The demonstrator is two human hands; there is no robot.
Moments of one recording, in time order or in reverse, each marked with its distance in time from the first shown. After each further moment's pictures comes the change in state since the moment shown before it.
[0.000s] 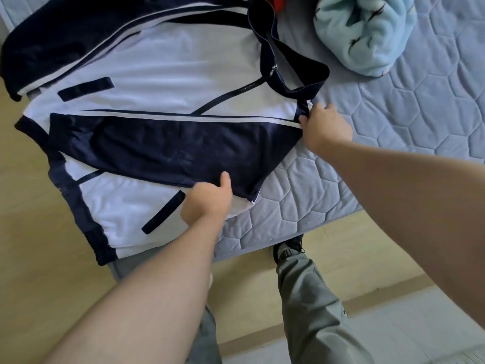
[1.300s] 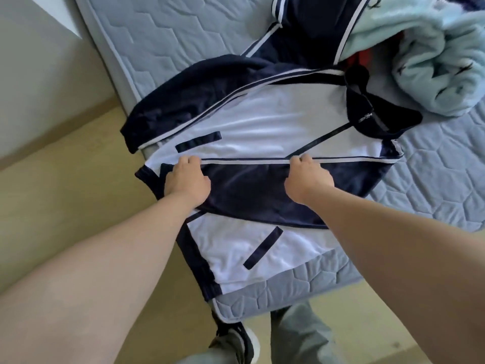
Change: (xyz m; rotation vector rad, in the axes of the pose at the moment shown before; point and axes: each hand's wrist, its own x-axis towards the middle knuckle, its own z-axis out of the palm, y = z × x) left_hand 0.206 -0.096 -0.214 0.313 0.058 0.542; right_hand -0.081 -0.248 0.011 -0.046 -0.207 -0.143
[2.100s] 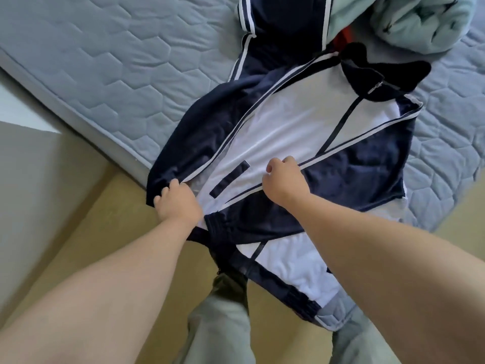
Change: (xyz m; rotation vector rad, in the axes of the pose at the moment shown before) left_hand 0.122 -0.089 -0.064 0.401 -0.029 0.187; right_hand 0.035 -0.158 -0.016 0.665 0.098 0.381
